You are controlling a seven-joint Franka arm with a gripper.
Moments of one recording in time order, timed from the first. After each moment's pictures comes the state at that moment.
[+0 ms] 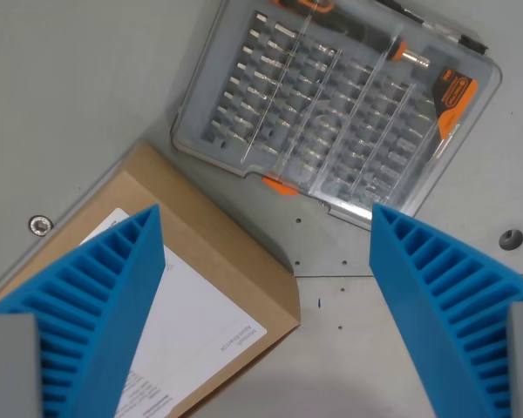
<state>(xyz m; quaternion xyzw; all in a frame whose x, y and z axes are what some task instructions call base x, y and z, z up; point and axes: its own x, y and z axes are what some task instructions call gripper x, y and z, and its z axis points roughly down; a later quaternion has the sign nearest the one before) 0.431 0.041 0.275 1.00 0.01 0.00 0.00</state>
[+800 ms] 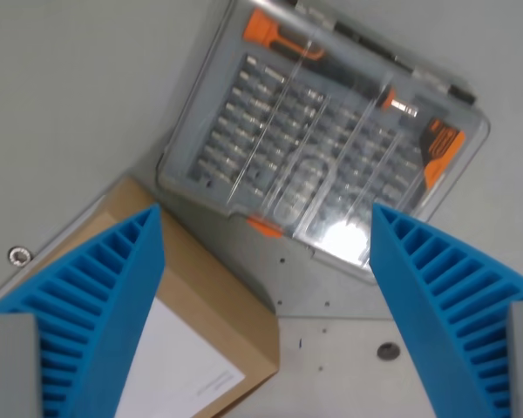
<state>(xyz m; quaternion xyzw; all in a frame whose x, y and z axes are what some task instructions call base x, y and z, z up) 0.454 0.032 0.261 1.00 0.04 0.00 0.00</state>
